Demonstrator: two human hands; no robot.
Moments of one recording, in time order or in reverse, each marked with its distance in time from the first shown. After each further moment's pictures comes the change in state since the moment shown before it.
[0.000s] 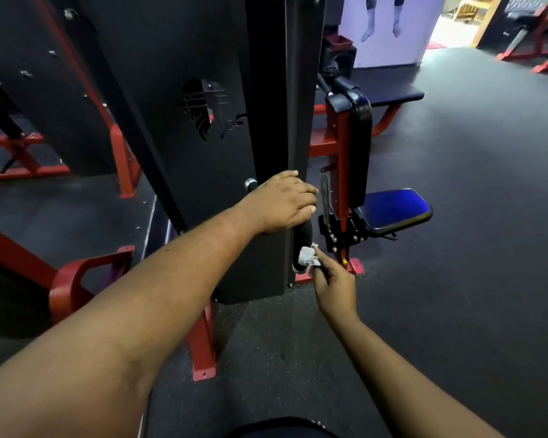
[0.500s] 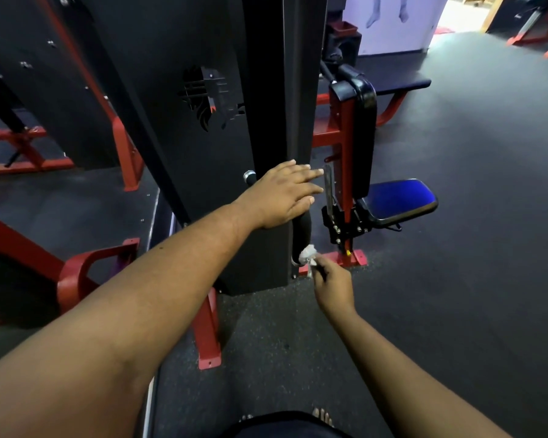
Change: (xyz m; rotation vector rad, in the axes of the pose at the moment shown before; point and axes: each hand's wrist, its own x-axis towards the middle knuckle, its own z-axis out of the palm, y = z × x) left_hand -0.012 0.000 0.003 -0.131 0.018 -0.050; right_hand -0.007 0.021 0.012 -0.134 -0.069 -0.025
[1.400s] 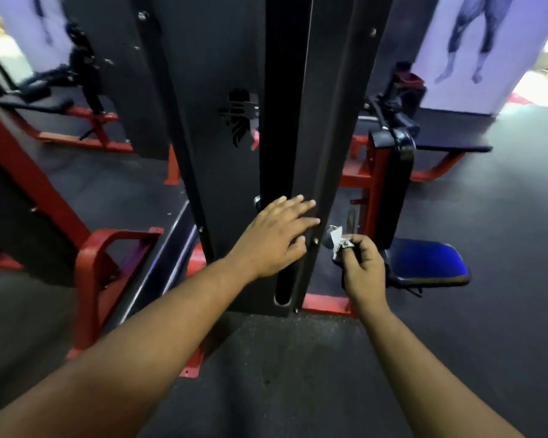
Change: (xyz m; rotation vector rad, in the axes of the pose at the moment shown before) left_hand -0.016 0.037 0.027 -0.046 0.279 -0.379; right_hand 0.121 -0.019 -0.072 0.404 -0.048 -0.164
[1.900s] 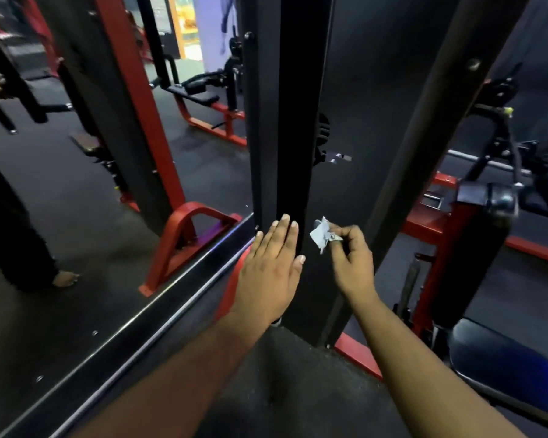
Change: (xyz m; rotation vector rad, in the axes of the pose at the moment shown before) left_hand -0.002 0.066 0.049 0.371 0.320 -0.730; right_hand 0.109 -0.001 0.036 0.064 -0.509 -0.204
